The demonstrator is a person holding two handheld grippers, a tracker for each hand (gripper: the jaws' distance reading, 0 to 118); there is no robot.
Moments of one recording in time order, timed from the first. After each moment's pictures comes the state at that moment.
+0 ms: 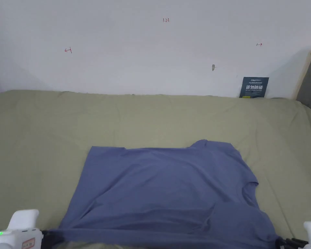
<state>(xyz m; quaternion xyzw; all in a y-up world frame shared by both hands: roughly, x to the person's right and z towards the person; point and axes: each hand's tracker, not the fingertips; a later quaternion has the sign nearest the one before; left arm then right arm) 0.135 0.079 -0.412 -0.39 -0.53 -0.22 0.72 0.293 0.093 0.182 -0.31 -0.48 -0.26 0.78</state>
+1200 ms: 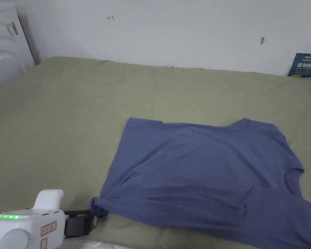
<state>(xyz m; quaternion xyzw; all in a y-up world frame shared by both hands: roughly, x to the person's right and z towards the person) 0.063 0.079 -0.413 -0.41 -0.54 -0.17 0.71 0.228 0.095 0.185 -0.27 -0.50 -0.27 0.78</state>
